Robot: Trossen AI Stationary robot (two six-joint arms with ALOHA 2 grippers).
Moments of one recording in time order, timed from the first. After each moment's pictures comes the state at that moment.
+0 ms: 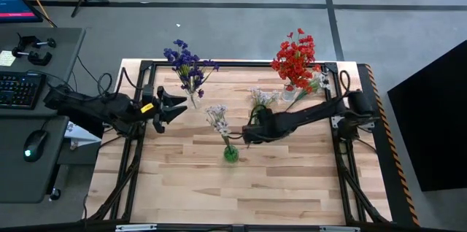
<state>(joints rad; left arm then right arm) -0.27 0.59 0.55 0.12 -0.50 -0.41 0.16 1.83 1.30 -0.87 0.35 1.57</state>
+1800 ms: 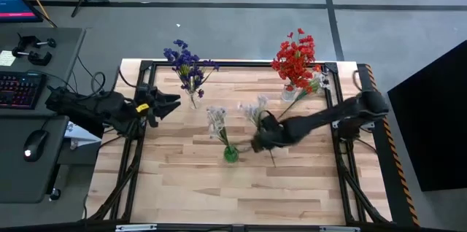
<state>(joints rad) -0.27 0.47 0.55 -0.07 -0.54 -0.59 0.24 1.71 1.19 -0.83 0.27 1.33</state>
